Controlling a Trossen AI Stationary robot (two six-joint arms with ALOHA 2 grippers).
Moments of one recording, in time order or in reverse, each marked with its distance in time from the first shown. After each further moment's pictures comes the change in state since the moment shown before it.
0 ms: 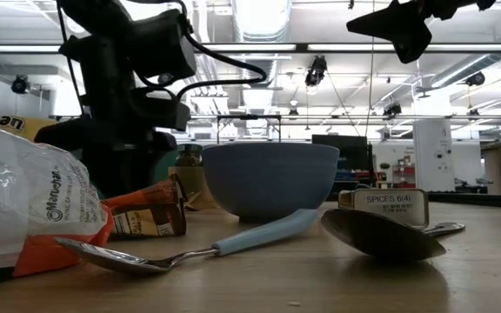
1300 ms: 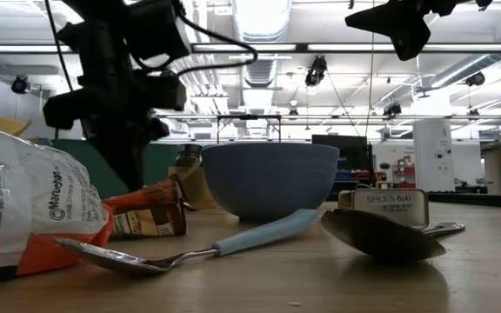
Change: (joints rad) left arm 0.023 -0.123 -0.004 -0.036 0.022 -0.106; right arm 0.000 0.000 0.001 0.029 0.001 -0.002
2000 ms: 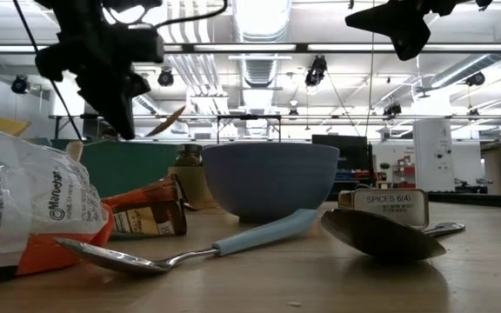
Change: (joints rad) left arm -0.004 -0.241 0.012 -0.196 -0.128 -0.049; right arm 0.000 0.000 0.000 0.002 0.000 0.001
